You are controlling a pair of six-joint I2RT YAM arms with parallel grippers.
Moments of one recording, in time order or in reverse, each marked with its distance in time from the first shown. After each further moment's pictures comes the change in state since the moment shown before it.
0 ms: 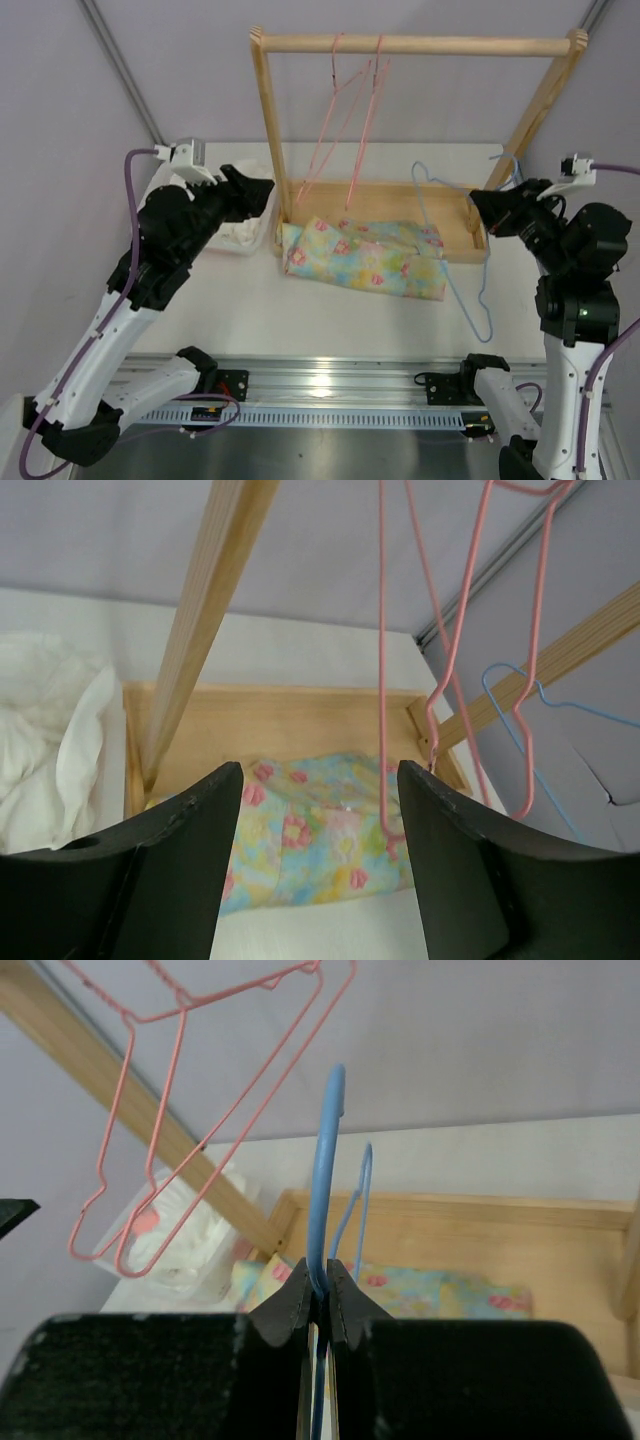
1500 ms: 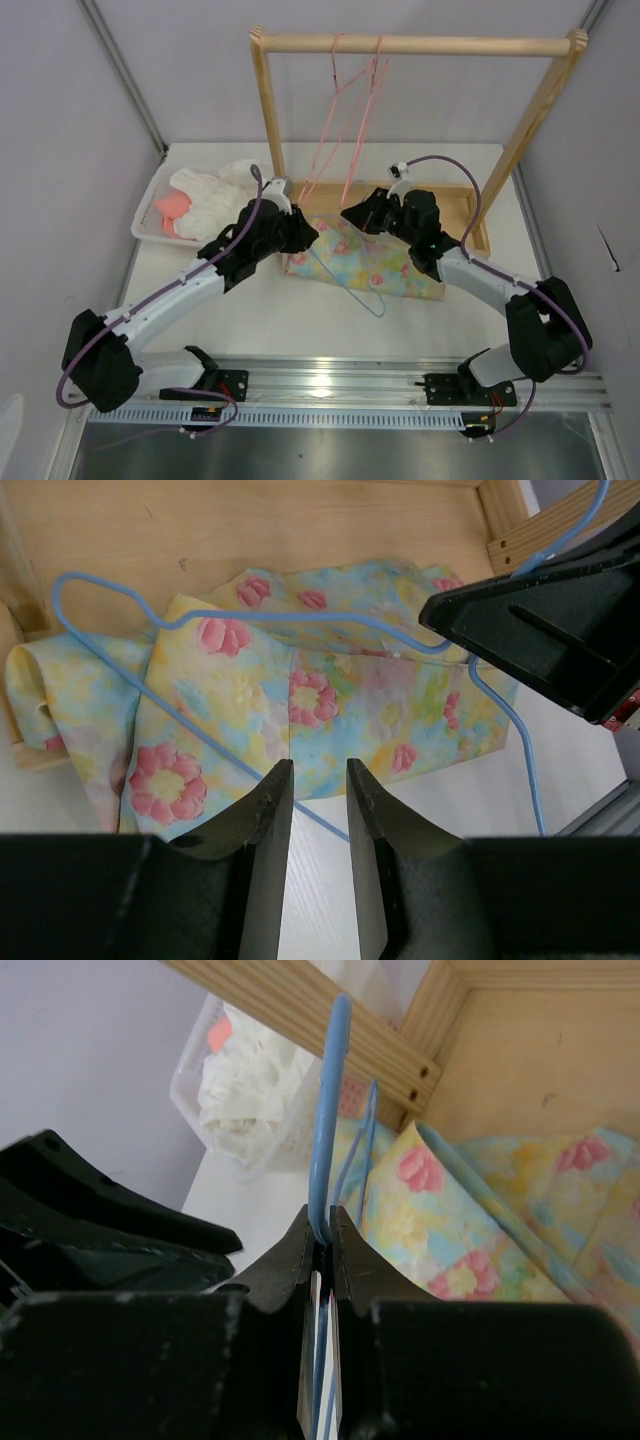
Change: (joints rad) left arm -0.117 0.267 -0.342 0.215 0.099 -0.076; right arm 0.622 0.621 -0.510 0.990 0.178 0.346
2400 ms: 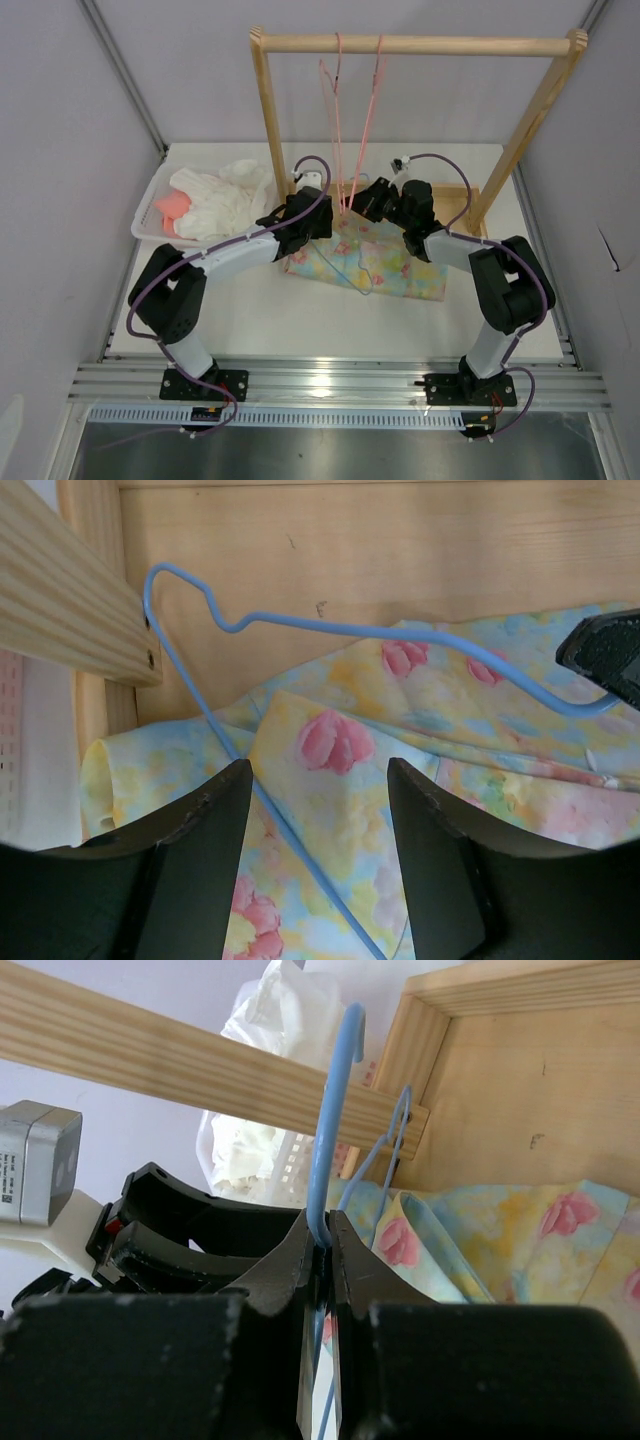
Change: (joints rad) left arm -0.045 0.475 0.248 -0.001 -0.346 0.104; right arm -0.097 0.304 0.099 0.234 -0.116 0.204
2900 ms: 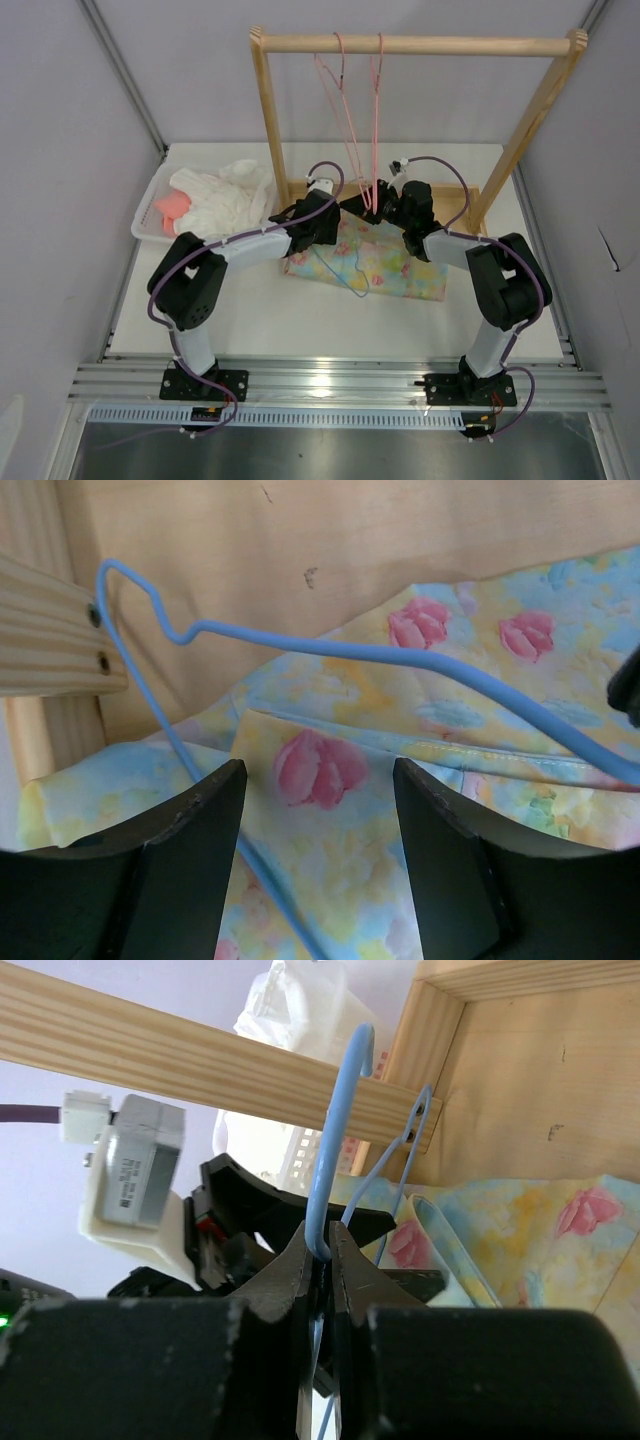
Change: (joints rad) left arm 0.003 0.130 0.053 -0.015 0.039 0.071; right arm -0.016 0.042 0.000 0.039 -0.080 0.056
